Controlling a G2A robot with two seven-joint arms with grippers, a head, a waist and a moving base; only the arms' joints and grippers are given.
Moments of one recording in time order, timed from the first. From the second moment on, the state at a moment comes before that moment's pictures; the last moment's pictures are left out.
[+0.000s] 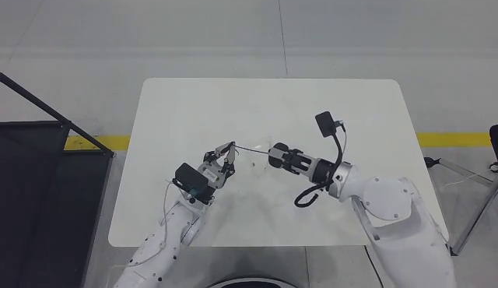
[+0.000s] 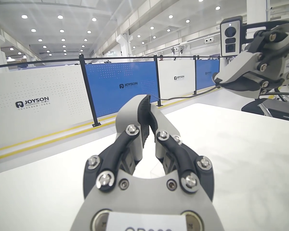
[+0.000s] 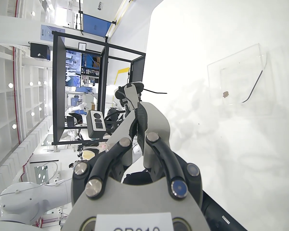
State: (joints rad) left arm 1.30 -1.28 -1.12 -1.42 1.48 -0.09 0.82; right arm -1.16 -1.16 1.23 -1.95 -0.04 0.29 0.77
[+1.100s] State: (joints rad) left arm 1.30 -1.28 -1.12 -1.42 1.48 -0.09 0.82; right arm -1.15 -1.15 1.21 -1.95 -0.04 0.32 0.76
